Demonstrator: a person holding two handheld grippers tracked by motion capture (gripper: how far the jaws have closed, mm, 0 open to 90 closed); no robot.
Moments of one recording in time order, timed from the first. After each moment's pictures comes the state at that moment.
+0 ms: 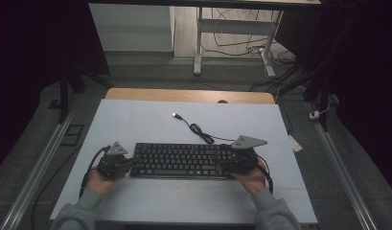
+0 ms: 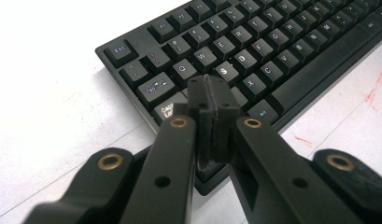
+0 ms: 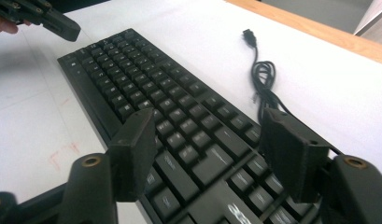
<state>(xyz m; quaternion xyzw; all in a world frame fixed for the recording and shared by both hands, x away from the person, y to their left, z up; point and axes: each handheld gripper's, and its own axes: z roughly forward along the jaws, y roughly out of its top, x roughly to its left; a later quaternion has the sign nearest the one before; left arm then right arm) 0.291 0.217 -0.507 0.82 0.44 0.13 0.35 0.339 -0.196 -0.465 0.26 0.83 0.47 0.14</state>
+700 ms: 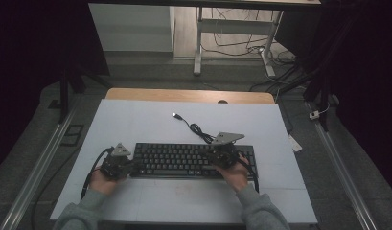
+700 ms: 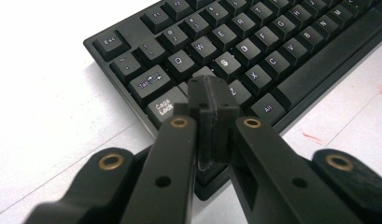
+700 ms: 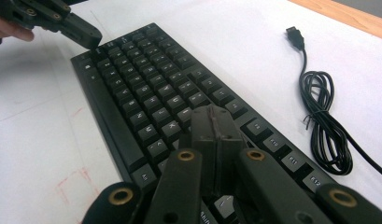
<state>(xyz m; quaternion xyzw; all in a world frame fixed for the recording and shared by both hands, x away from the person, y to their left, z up) 0.293 0.212 -0.516 0.82 0.43 0.13 0.34 0.355 -0.148 -0.475 0.24 0.85 0.45 0.11</state>
